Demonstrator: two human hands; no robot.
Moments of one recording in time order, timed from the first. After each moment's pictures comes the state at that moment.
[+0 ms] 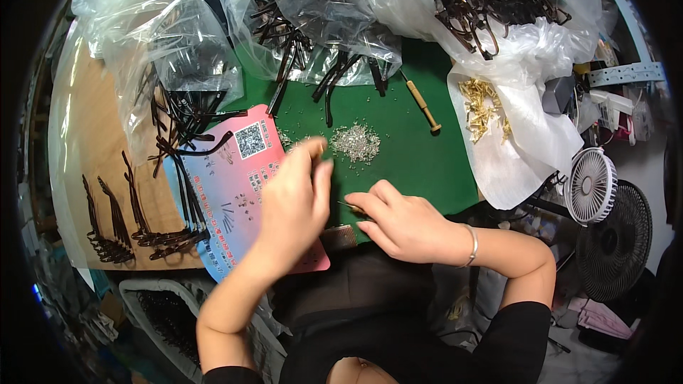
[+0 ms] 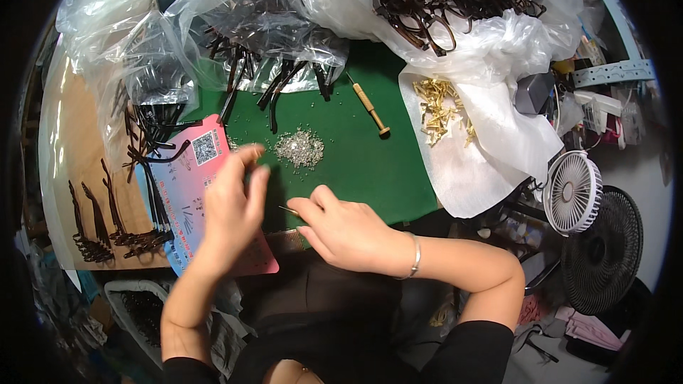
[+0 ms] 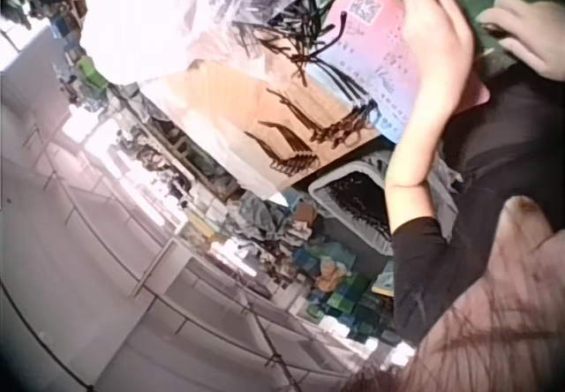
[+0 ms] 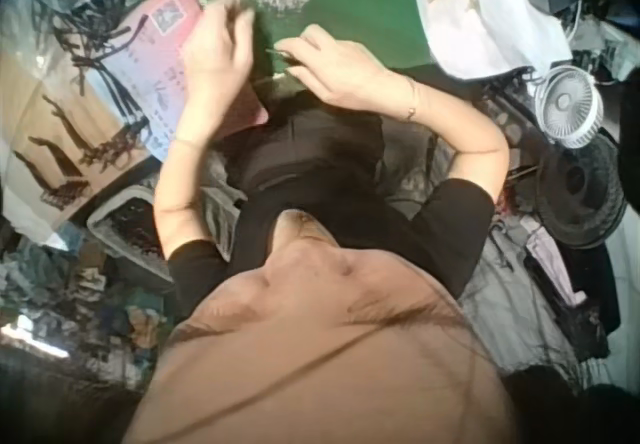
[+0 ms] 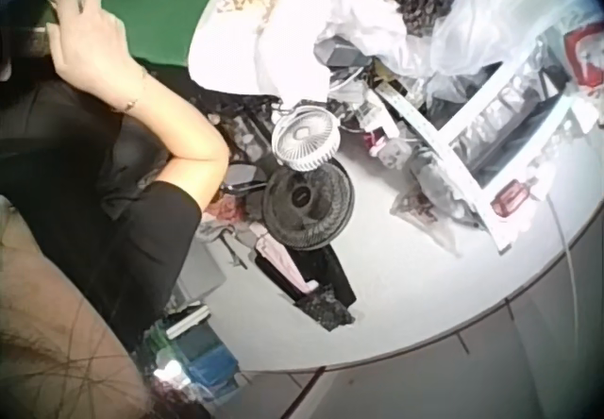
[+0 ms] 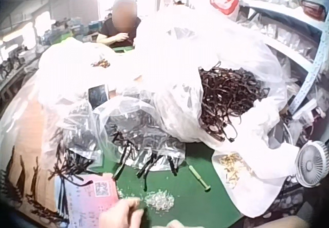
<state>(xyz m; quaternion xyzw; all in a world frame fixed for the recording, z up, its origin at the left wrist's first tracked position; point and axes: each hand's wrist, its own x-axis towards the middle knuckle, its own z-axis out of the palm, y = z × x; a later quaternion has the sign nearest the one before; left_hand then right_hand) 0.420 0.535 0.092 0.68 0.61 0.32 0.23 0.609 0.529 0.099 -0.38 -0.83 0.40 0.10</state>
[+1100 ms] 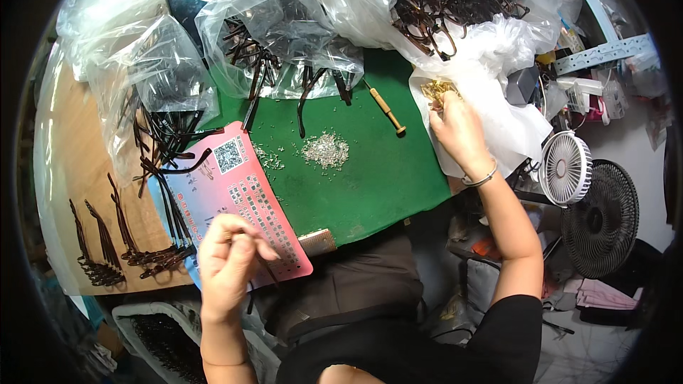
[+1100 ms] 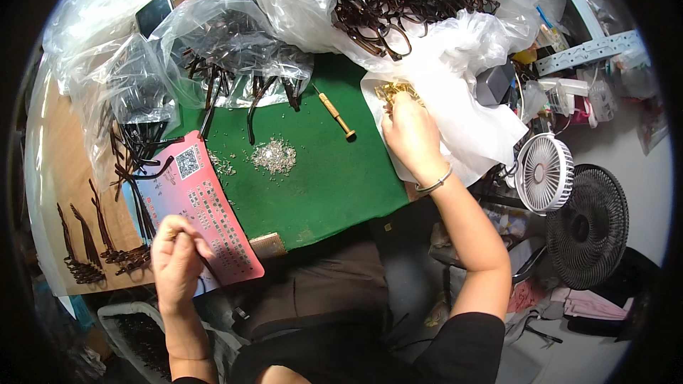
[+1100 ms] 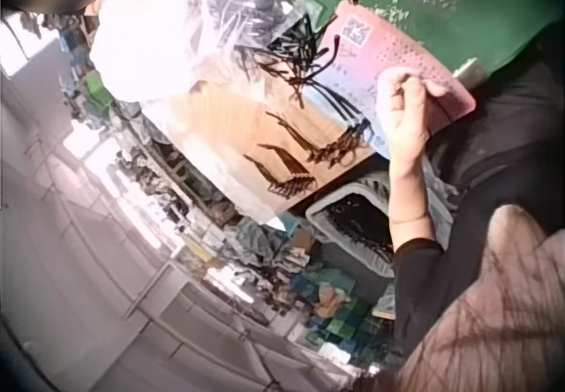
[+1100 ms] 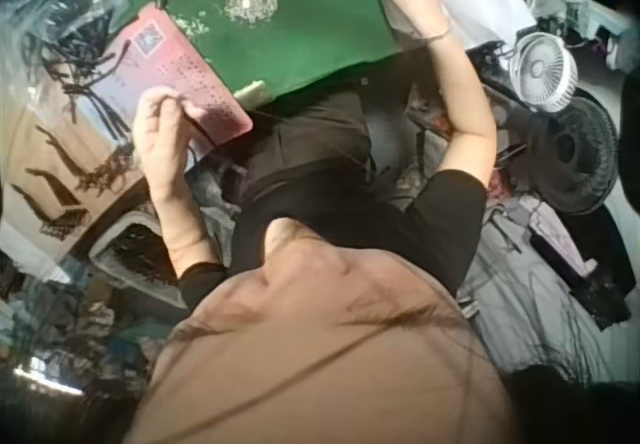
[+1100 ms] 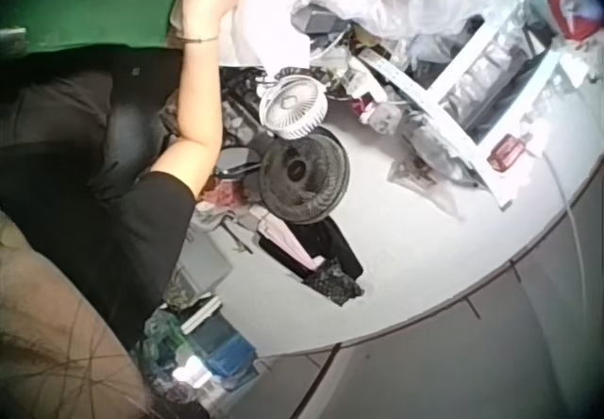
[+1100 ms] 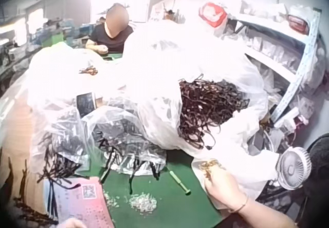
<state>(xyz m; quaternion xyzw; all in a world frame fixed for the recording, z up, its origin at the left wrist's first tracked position) 0.373 0.479 0.132 0.35 0.48 0.49 0.64 0.711 0.617 0.084 -0.68 -0.72 0.03 0.11</state>
